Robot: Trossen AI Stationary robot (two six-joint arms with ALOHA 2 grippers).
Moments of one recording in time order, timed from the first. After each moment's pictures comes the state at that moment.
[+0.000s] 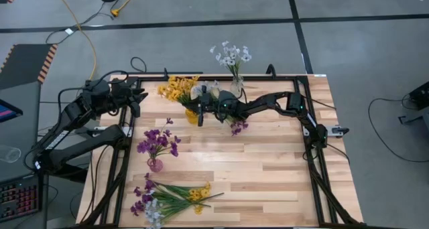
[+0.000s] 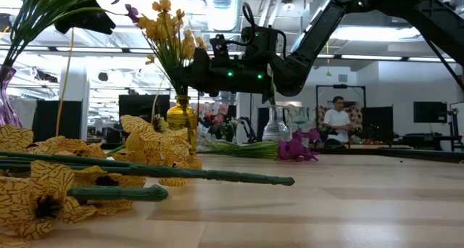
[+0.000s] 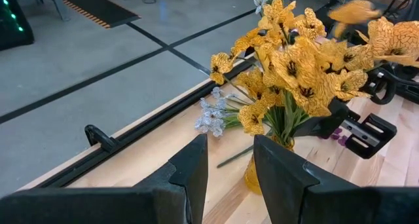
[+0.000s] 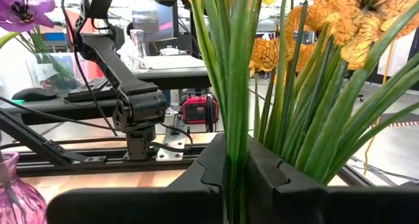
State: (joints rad) left arm 0.70 0.45 0.82 -0.77 0.02 -0.13; right arm -0.26 2.24 1.30 1.06 -0.18 0.03
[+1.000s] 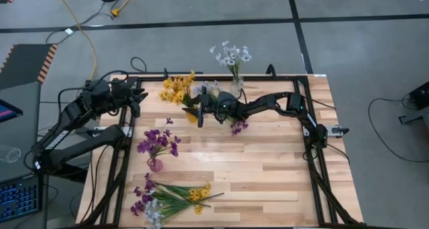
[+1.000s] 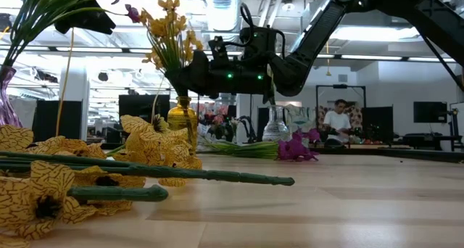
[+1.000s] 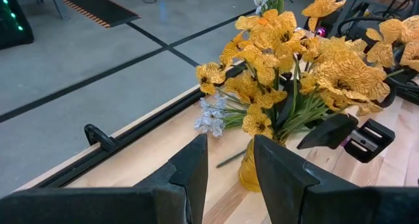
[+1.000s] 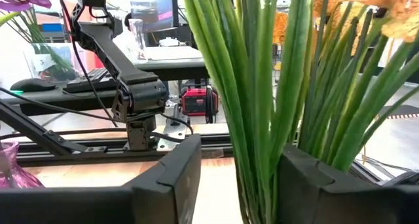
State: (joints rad) left arm 0.70 0.45 0.82 -0.77 0.02 -0.14; right arm -0.25 2.24 1.29 1.05 -0.18 0.03
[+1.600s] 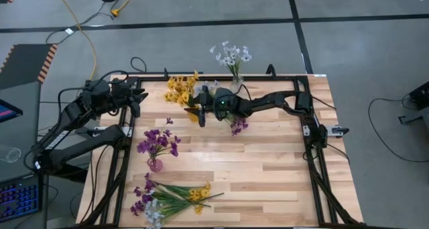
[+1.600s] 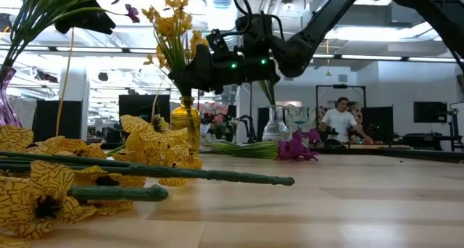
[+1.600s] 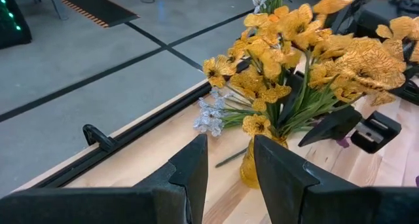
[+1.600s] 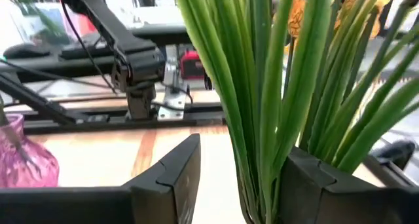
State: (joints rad) left arm 0.70 0.45 0.82 -0.77 0.02 -0.14; right arm -0.25 2.12 1.29 0.76 -0.18 -0.01
